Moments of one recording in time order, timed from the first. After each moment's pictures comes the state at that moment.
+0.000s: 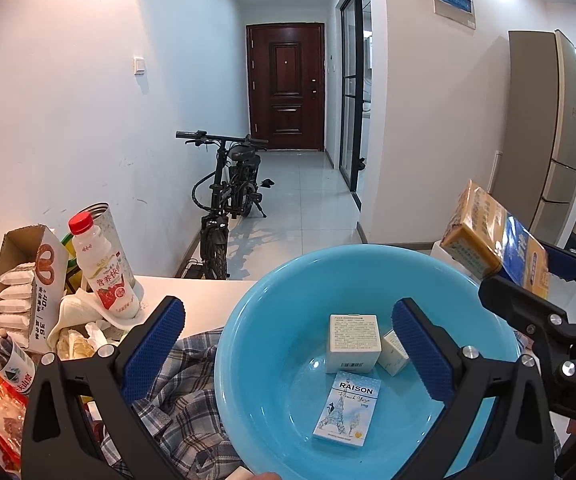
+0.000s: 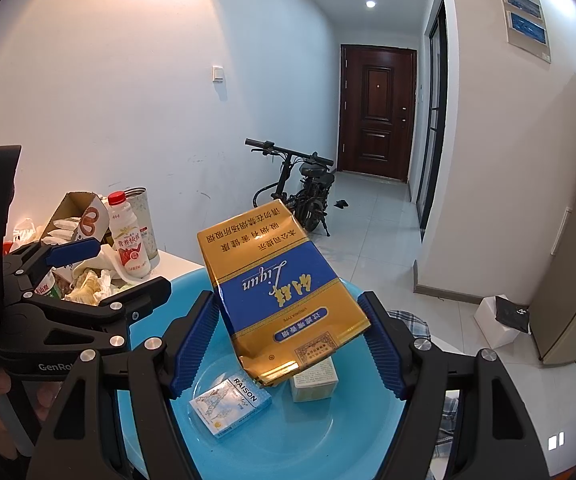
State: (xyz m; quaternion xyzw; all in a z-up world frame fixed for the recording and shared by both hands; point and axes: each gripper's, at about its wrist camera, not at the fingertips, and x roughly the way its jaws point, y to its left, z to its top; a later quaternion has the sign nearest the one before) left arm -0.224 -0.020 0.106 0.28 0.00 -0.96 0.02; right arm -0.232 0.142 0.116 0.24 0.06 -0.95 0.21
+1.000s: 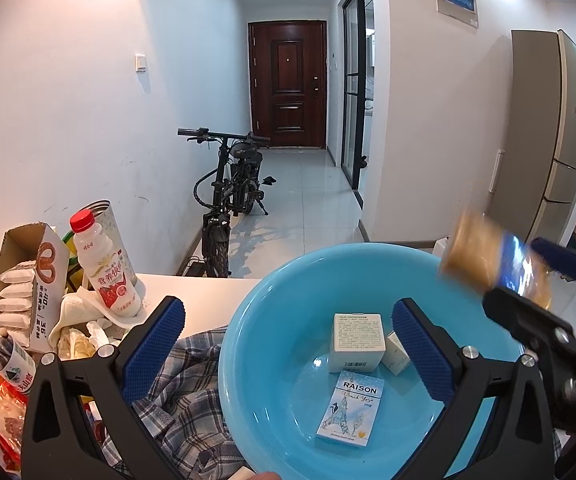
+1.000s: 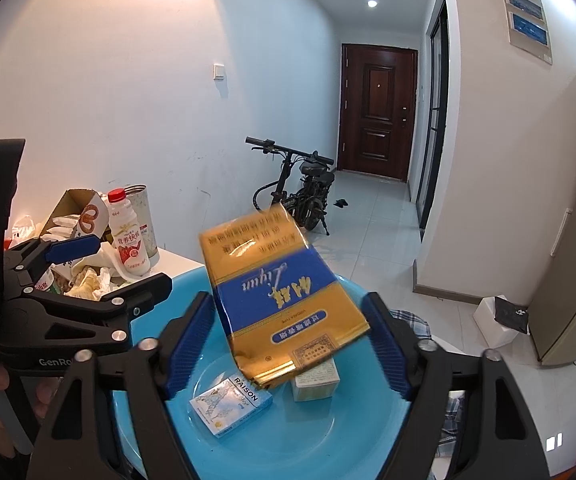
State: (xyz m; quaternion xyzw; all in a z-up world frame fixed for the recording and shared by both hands) left arm -0.225 -0.024 0.103 0.28 0.00 -0.96 0.02; right arm -0.228 0.136 0.112 0.24 0.07 -0.95 0.20
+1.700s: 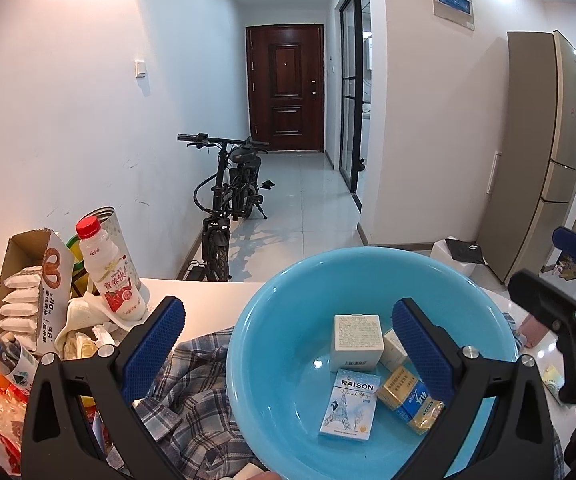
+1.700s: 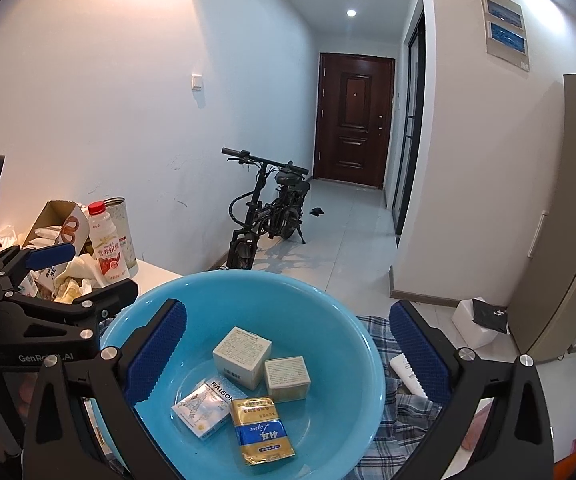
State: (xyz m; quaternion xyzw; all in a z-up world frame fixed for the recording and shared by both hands) left arm -0.213 -0.023 0.113 0.28 -0.01 -0.96 0.01; right arm -0.221 0.154 0.128 0.22 0.06 -0.96 0.16
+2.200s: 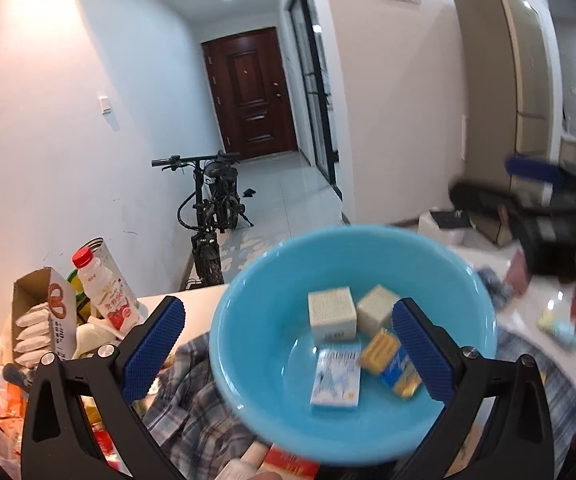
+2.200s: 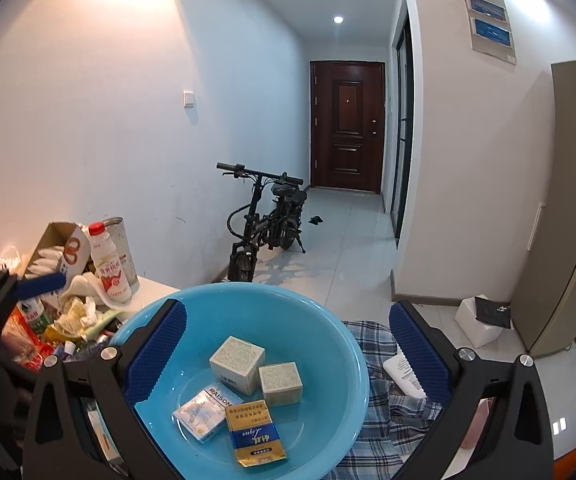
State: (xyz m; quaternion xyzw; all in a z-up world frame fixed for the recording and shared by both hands) left arm -0.167 0.011 0.112 0.27 -0.10 -0.96 -0.03; right arm -0.215 0.180 0.141 0.21 0.03 -0.96 0.17
